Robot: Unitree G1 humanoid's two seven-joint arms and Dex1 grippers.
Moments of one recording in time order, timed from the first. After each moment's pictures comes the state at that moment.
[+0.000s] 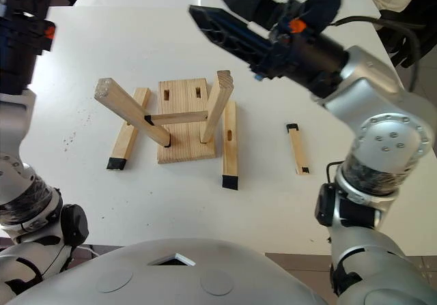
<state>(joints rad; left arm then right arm) -0.36 0.35 0.34 -0.74 -1.18 0.62 0.06 -0.52 -0.40 -0.21 -0.56 1.19 0.92 0.42</state>
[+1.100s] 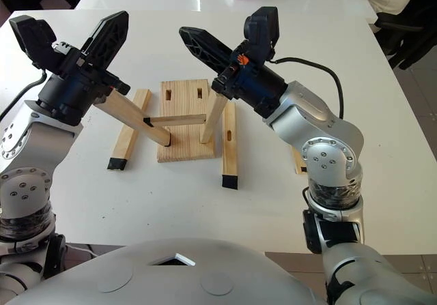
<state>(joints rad) -0.15 0.48 0.10 -0.71 -1.07 0.49 0.00 -0.37 -0.36 0.04 -0.53 1.06 0.70 0.26</state>
